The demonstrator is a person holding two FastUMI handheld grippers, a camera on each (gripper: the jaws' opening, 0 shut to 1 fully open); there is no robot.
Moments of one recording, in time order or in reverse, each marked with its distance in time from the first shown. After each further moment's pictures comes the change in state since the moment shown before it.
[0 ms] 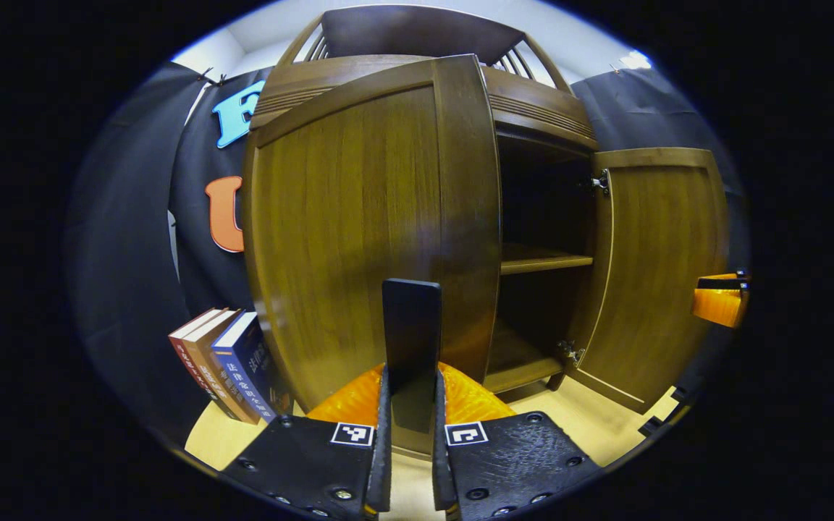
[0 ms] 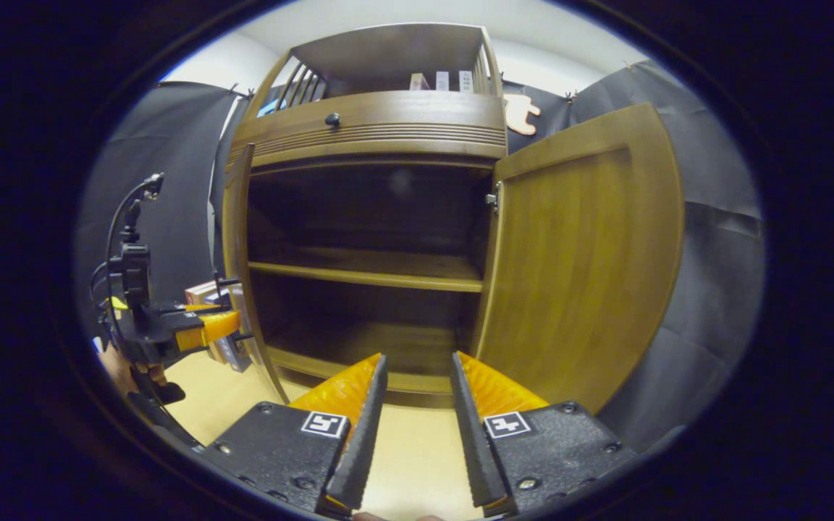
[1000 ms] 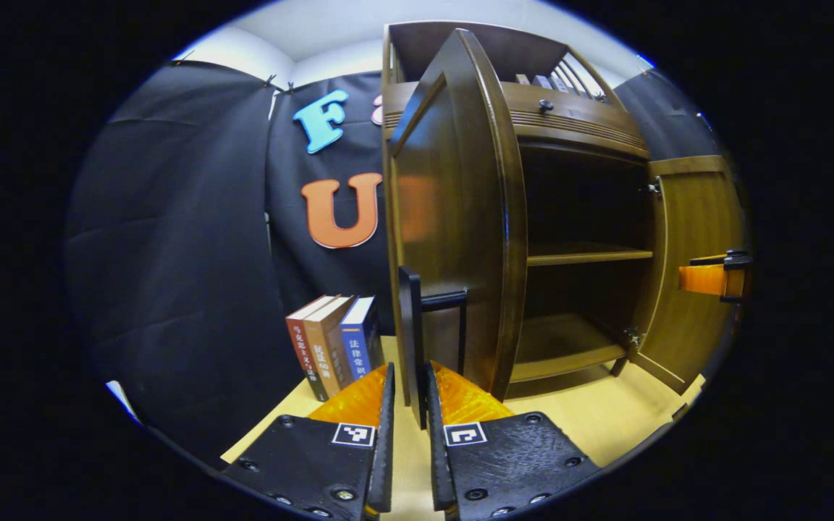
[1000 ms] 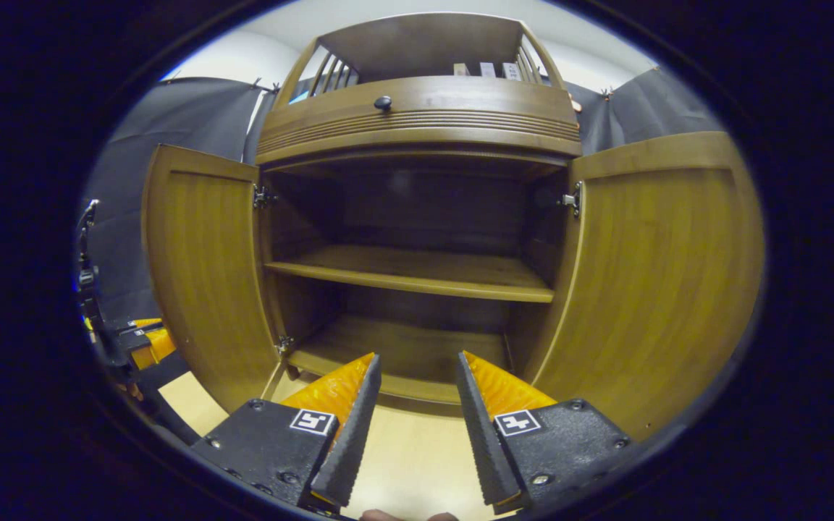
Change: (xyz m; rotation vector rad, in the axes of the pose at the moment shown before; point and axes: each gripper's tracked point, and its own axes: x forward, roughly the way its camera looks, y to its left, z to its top) left arm -0.097 0.117 -0.030 -0.030 -0.002 0.314; right arm 0.039 0.068 0.012 -0.039 0.024 0.123
